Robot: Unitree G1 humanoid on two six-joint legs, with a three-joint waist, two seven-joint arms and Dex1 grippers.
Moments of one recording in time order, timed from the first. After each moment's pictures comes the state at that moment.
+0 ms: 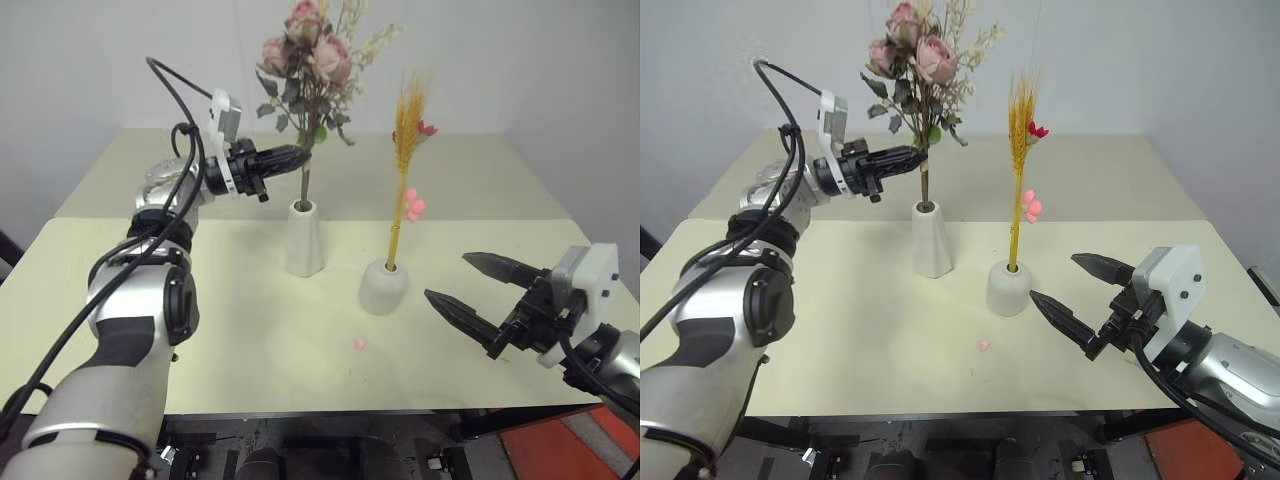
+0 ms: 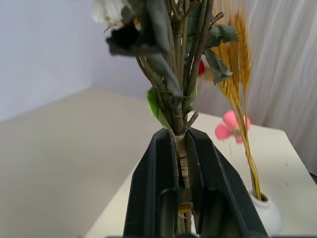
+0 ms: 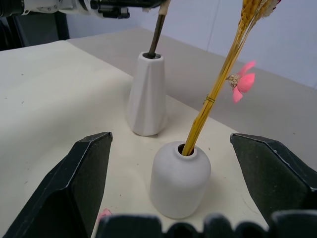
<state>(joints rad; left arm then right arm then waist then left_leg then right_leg) -1.40 0.43 0.20 1.26 -0.22 0.11 -1.38 0.12 -0.81 -0.51 -0.86 0.93 0.64 0.47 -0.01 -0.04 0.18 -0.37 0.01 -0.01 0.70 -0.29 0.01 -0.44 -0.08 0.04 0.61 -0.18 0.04</state>
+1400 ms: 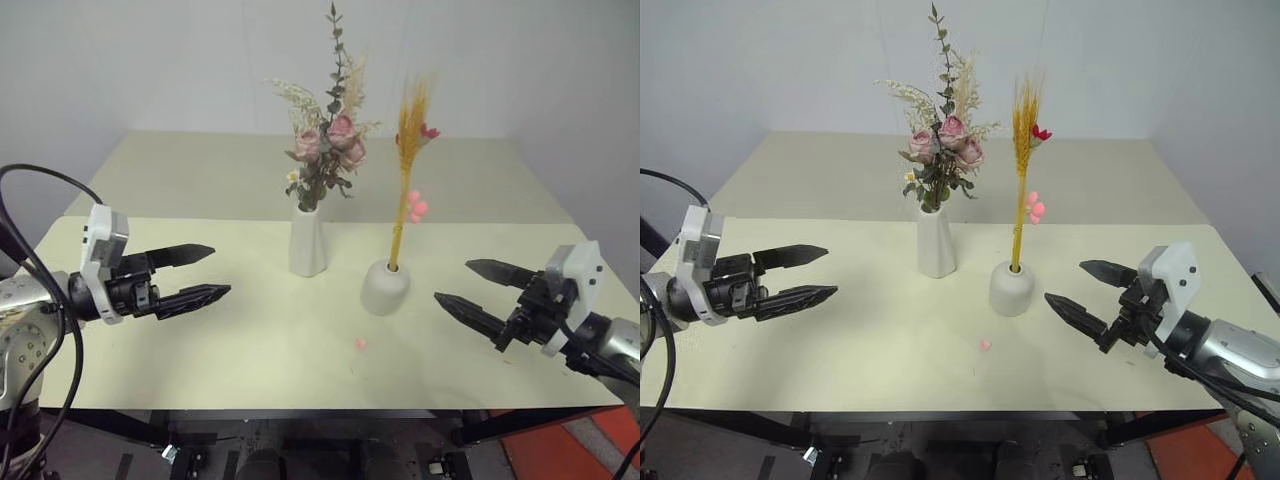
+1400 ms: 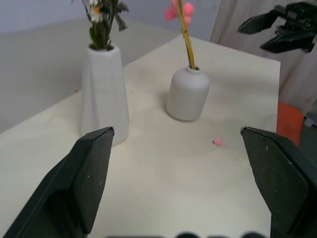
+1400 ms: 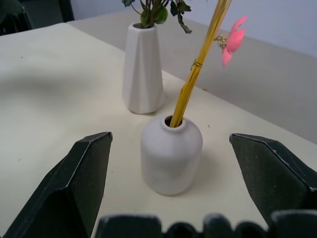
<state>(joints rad) -0.27 0.83 0.47 -0.33 -0.71 0.81 -1.18 0.06 -0.84 -0.44 -0.62 0.82 0.61 0.66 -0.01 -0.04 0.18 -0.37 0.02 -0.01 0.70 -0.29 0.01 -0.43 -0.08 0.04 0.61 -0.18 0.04</state>
